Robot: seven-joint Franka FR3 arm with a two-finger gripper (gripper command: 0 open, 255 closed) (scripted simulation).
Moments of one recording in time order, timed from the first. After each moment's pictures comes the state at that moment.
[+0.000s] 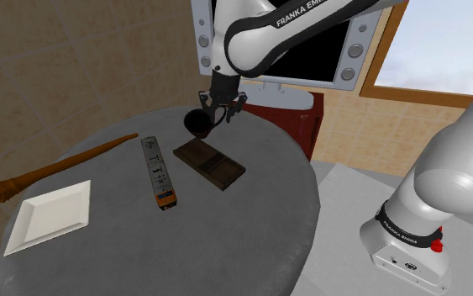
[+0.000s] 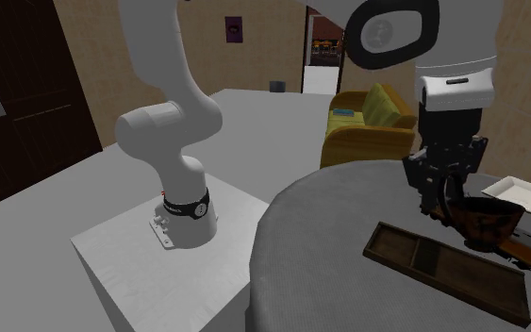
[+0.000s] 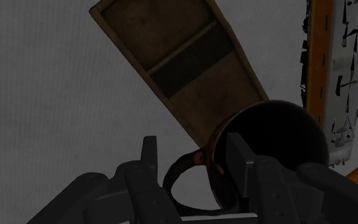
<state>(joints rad) -0.06 -0.11 0.34 -2.22 0.04 2.32 0.83</state>
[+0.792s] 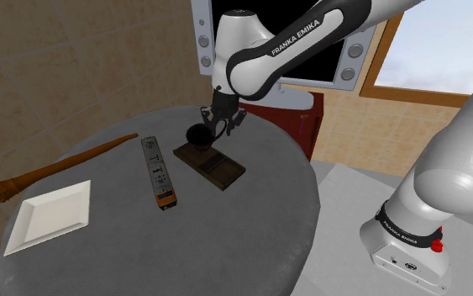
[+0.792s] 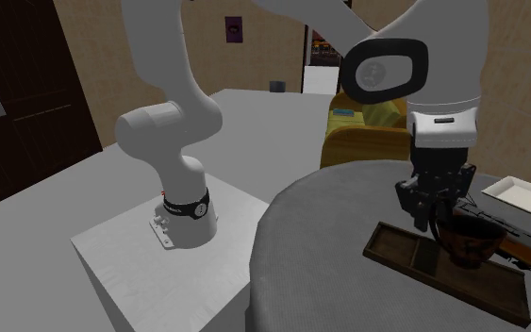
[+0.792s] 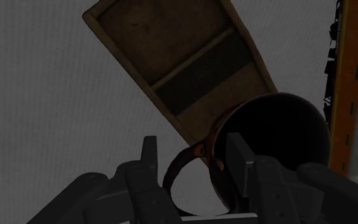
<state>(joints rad) -0.06 -0.05 0.35 -2.28 0.01 2.45 0.85</state>
